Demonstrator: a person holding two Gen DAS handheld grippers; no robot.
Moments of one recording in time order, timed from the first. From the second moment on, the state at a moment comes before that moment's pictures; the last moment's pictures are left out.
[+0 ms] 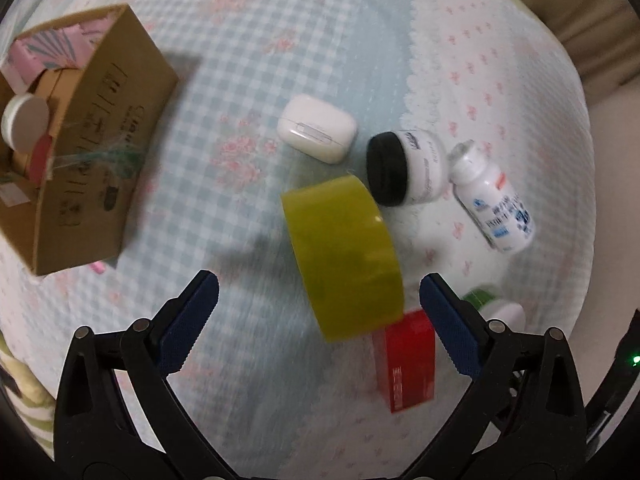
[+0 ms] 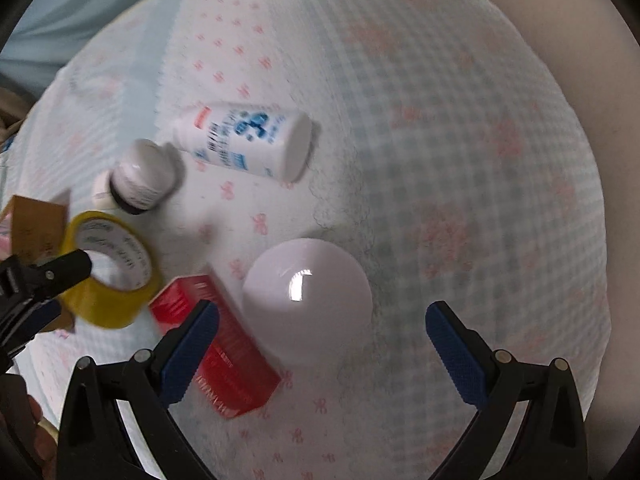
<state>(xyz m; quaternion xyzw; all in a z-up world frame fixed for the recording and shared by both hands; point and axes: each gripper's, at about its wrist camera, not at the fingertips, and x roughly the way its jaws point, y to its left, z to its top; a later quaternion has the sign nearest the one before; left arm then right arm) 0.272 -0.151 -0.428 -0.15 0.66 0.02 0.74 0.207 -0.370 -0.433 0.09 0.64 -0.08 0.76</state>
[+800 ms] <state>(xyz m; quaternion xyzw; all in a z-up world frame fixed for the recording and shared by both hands) 0.283 -0.158 -0.460 -0.16 0.67 -0.01 0.72 0.224 -0.374 -0.483 0.11 0.69 -0.08 0.71</state>
